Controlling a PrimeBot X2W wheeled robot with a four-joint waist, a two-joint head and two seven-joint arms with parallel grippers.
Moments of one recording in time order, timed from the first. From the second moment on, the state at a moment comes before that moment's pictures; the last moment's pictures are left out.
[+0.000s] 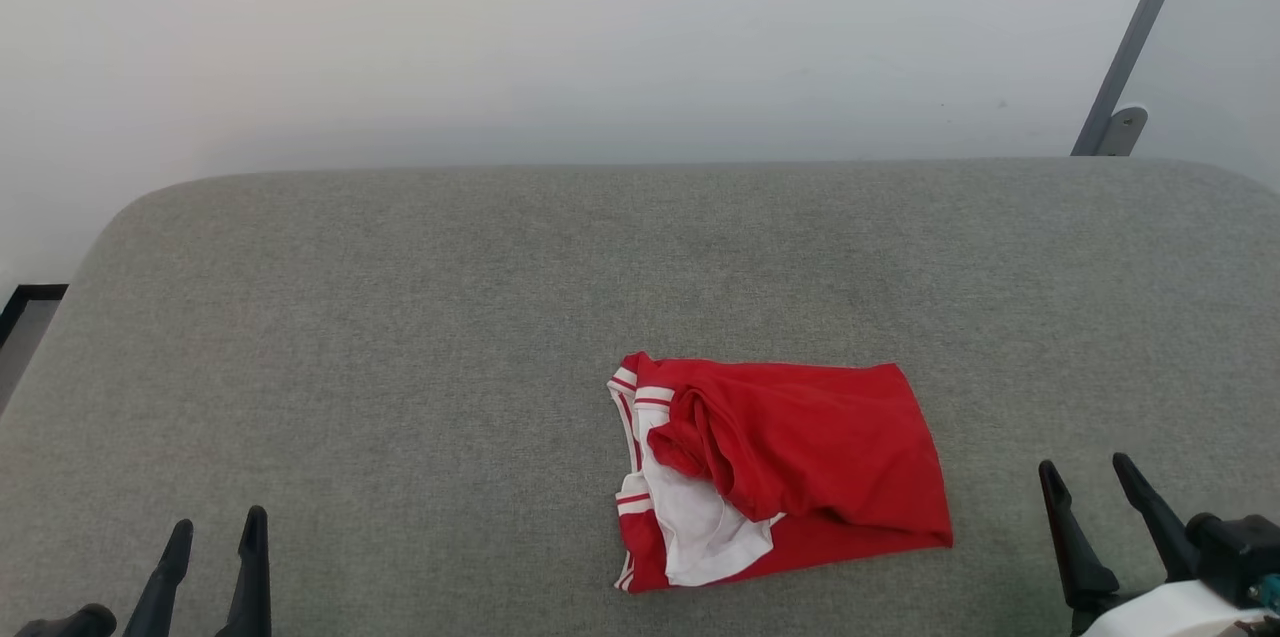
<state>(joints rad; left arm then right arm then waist) 0.18 0.30 0.02 0.16 -0.56 -0.13 -0.26 0.04 -0.29 0.06 0.31 0.38 0.13 -0.26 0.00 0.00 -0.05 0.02</state>
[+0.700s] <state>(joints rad) 0.15 0.29 -0.01 0.15 -0.56 -0.13 -0.26 0.00 -0.32 0.11 0.33 0.43 0.13 -0.18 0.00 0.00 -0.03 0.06</state>
